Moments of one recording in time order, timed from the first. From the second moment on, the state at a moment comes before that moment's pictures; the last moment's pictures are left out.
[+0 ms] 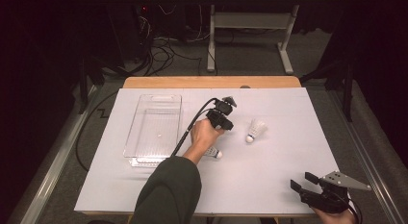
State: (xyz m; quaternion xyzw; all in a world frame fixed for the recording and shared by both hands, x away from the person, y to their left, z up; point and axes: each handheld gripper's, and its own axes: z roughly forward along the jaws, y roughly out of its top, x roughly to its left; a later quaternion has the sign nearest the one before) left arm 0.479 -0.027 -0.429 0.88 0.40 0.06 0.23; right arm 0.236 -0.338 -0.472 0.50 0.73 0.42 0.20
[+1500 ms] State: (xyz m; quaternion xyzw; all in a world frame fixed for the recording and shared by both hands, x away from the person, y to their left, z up) left arm 0.482 -0.039 -0.419 0.88 0.39 0.08 0.25; right arm 0.235 -0.339 -0.472 0.49 0.73 0.42 0.20
